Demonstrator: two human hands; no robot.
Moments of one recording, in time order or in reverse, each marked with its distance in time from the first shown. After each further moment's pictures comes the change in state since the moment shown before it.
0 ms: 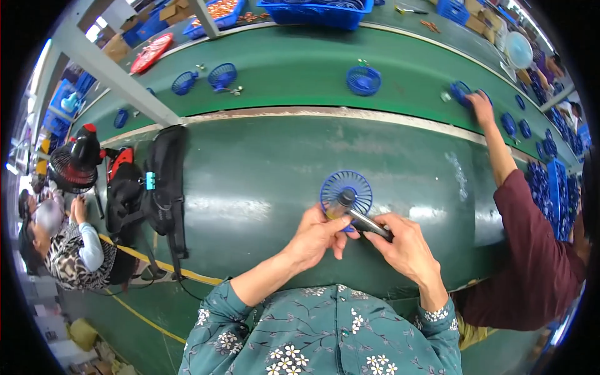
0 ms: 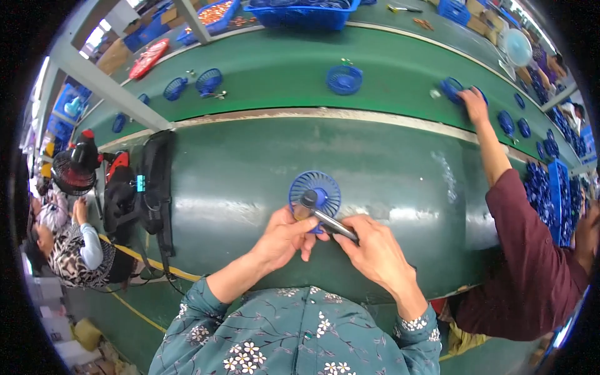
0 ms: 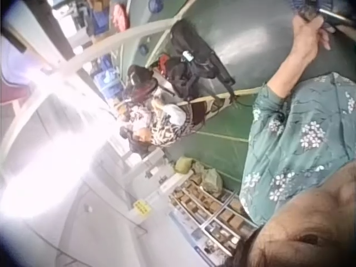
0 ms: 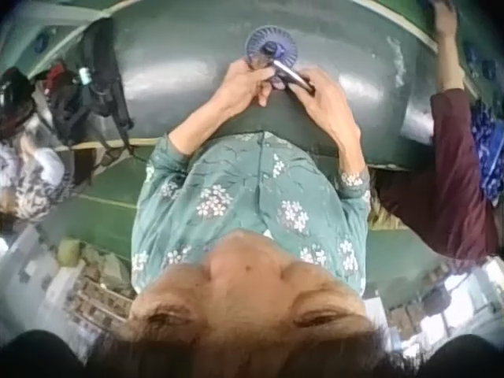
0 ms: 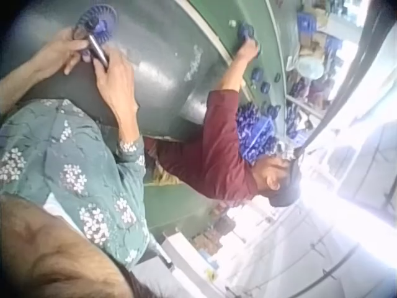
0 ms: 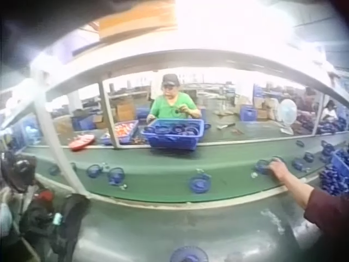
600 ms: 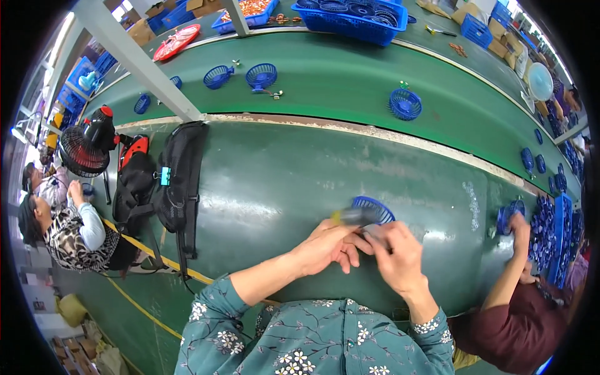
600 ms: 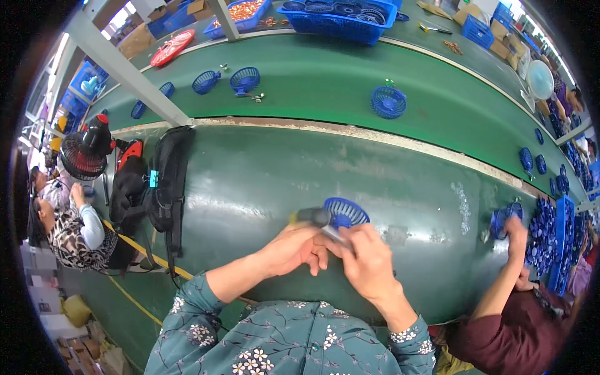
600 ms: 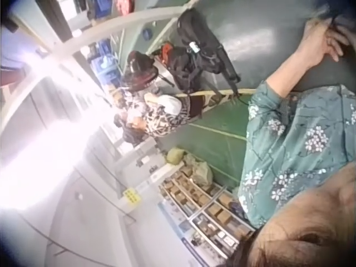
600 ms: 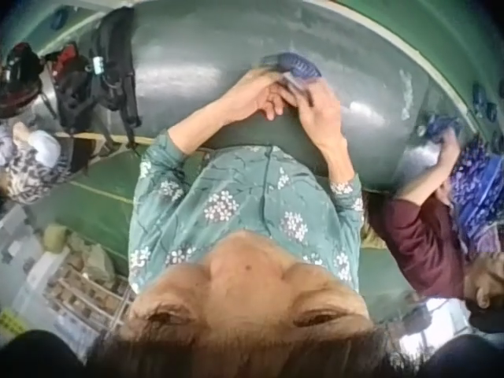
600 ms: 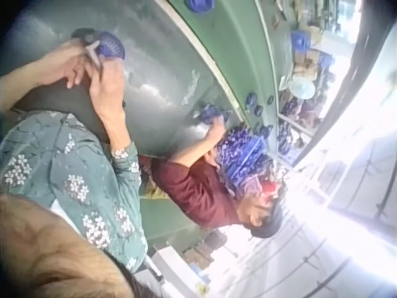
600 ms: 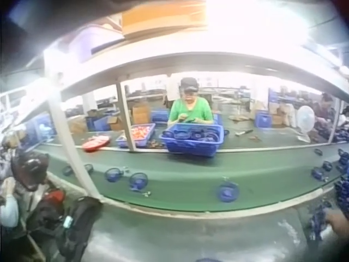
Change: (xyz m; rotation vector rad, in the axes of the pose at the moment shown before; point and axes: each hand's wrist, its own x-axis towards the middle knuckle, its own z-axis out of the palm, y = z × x) left_hand -0.001 0.028 -0.017 -0.040 -0.047 -0.170; right_hand 0.034 0.003 0.046 -0.041 0.278 -0.331
